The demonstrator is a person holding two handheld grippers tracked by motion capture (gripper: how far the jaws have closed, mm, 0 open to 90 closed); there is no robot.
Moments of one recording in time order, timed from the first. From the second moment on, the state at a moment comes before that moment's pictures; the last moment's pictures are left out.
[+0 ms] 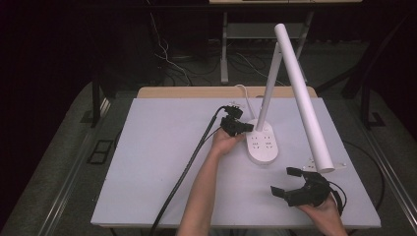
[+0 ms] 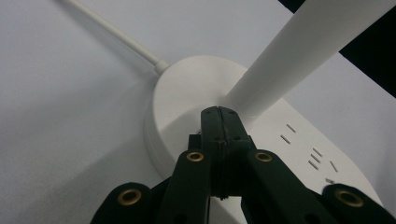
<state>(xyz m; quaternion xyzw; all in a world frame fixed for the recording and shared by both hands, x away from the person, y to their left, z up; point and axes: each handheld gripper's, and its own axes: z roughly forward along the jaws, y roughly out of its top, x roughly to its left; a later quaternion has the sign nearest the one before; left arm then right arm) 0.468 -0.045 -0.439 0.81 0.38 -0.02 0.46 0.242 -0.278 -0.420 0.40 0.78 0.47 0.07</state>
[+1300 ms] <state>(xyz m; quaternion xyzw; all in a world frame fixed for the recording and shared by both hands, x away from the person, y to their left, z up) 0.457 -0.016 -0.397 0.80 0.34 0.04 0.49 0.244 -0.278 -0.421 0.40 0.78 0.47 0.06</state>
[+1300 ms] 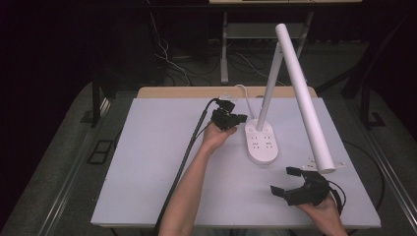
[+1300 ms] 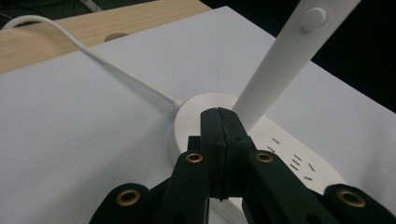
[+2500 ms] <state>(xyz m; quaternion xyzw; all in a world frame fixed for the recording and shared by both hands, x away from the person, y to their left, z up) 0.396 0.092 -0.352 0.77 0.33 0.03 0.54 0.244 -0.278 -0.422 0.40 0.78 0.47 0.06</state>
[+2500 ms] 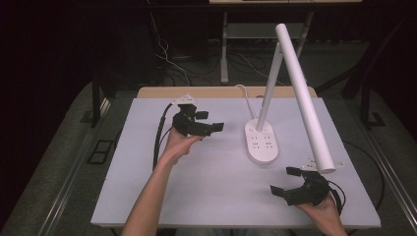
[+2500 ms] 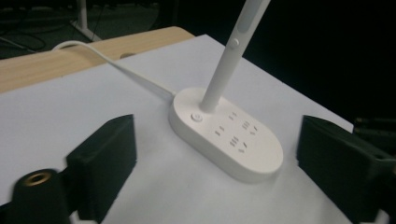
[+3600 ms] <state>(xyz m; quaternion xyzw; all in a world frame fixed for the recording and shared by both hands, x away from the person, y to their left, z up) 0.278 0.157 -0.402 0.79 0.33 0.08 0.51 0.243 -0.276 -0.421 0.40 0.79 0.47 0.07</state>
